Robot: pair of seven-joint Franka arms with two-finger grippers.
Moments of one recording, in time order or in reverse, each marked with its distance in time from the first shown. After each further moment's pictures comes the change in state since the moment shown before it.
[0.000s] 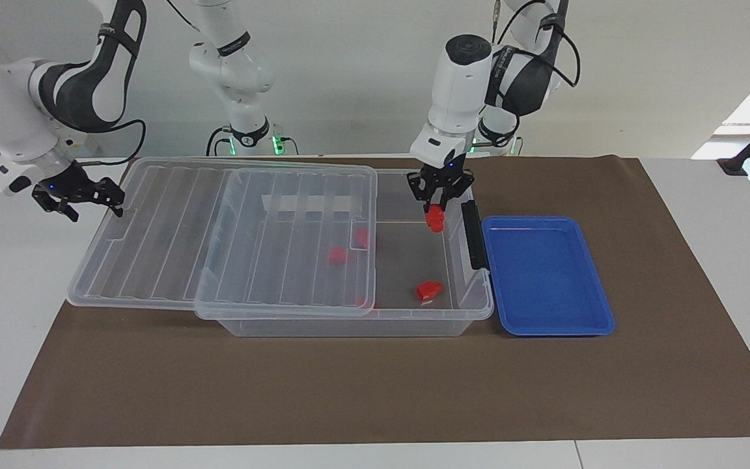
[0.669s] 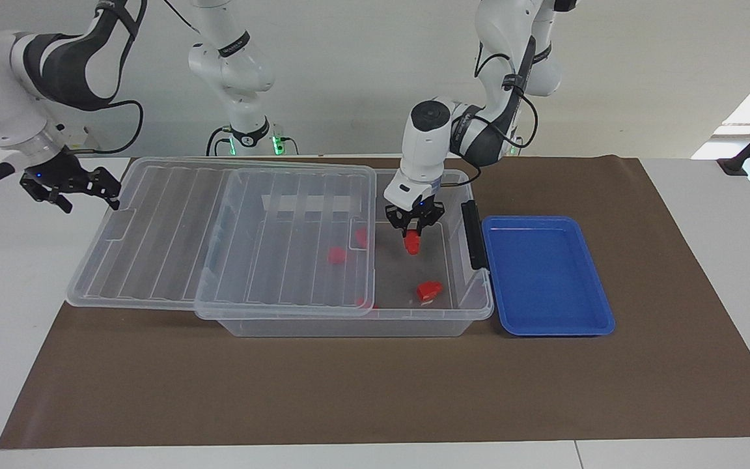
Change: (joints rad) left arm -0.055 0.130 0.006 -0.138 0.000 0.204 -0.036; right arm 0.094 0.025 0.021 0.223 0.000 -0.221 0.199
